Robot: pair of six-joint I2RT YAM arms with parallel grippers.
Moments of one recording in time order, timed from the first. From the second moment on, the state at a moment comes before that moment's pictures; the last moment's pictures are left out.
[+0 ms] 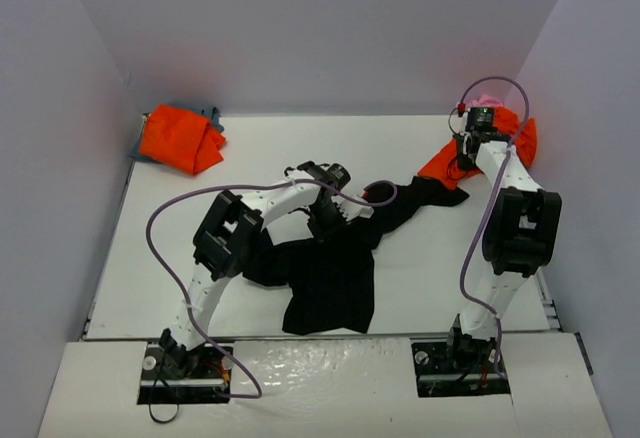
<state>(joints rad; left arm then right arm) -0.74 2.23 1.80 -1.05 0.38 0.38 -0.12 1.89 1.47 -0.48 0.18 -0.17</state>
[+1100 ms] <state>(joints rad) -0.72 2.26 1.82 -1.07 0.43 0.39 -0.16 2.81 2.57 -0.41 0.32 -0.13</state>
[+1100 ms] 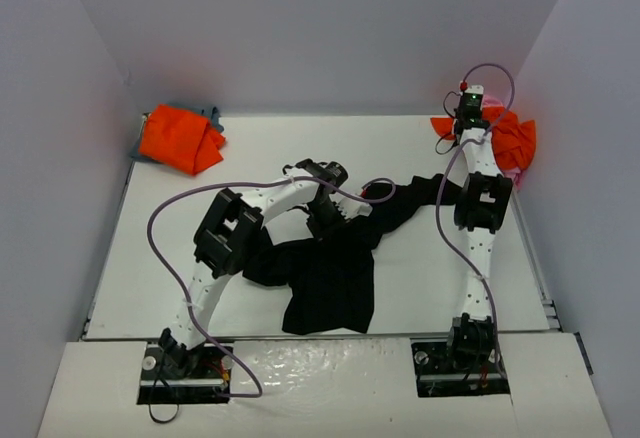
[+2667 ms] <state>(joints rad) -0.43 1.72 1.41 -1.00 0.52 0.40 0.26 1.60 1.34 -0.70 -0.27 -0.35</state>
